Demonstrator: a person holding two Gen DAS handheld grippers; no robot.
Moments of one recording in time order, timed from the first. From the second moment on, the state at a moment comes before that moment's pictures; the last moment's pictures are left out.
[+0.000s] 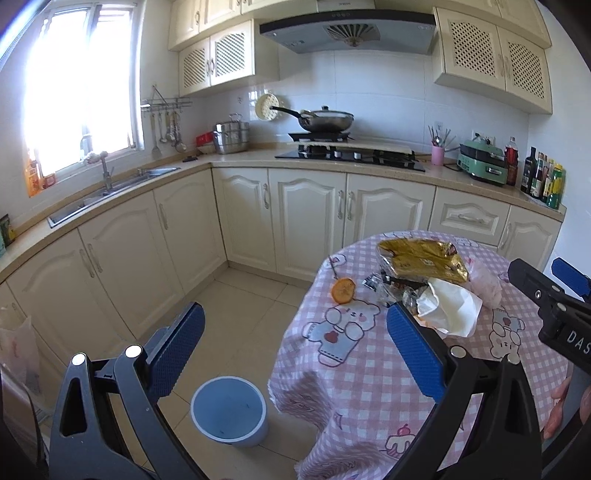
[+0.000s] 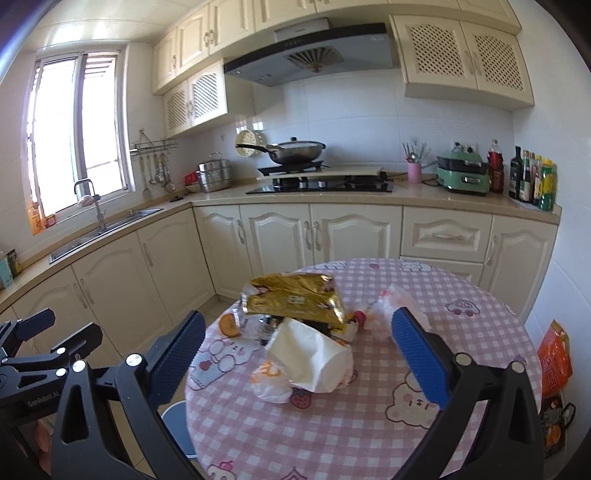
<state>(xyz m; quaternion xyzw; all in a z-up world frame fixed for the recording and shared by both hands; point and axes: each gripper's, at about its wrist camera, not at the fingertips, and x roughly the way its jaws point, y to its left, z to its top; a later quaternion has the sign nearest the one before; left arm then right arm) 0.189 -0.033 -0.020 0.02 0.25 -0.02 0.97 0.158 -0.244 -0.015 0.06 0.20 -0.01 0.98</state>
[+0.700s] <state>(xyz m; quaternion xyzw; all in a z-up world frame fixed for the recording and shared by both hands) 0.259 -0.088 -0.080 0.01 0.33 -0.08 0.94 0.241 -0.291 -0.102 0.13 0.31 0.02 0.94</state>
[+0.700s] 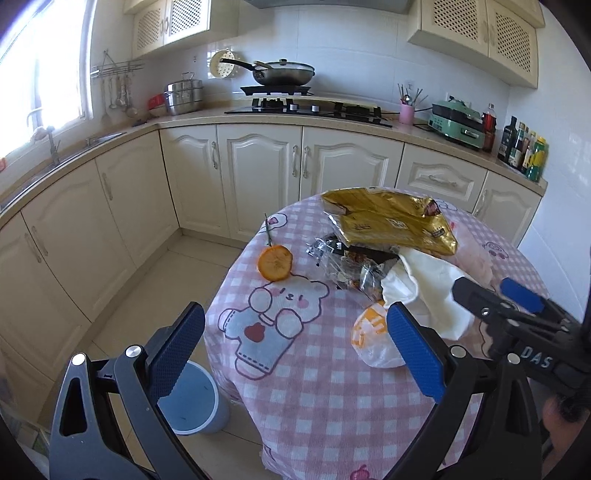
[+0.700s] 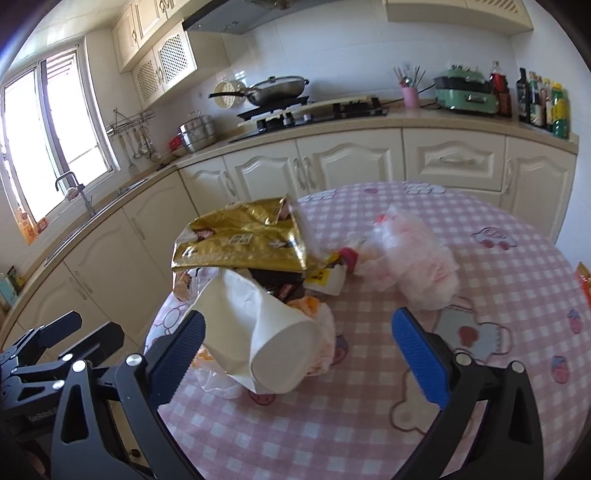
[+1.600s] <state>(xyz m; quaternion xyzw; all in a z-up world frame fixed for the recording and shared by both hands) 0.293 -0.126 -0.085 0.00 0.33 -0.13 0.94 0.219 -0.358 -0.108 0.16 0.27 -0.04 0.95</state>
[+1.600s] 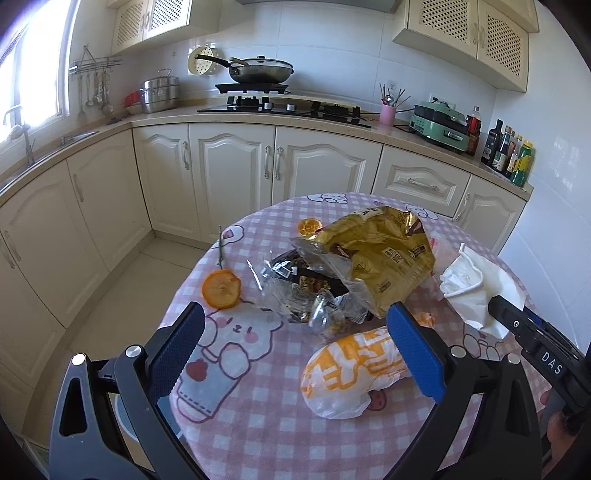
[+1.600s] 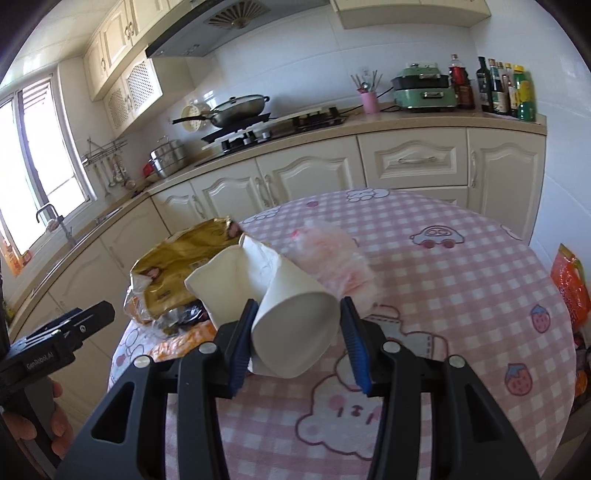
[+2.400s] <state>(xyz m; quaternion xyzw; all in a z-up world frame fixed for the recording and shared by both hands) 0.335 -0.159 -0.099 -0.07 0.34 -0.20 0.92 0.225 -0.365 -0.096 0.16 0.23 -0.06 0.96</state>
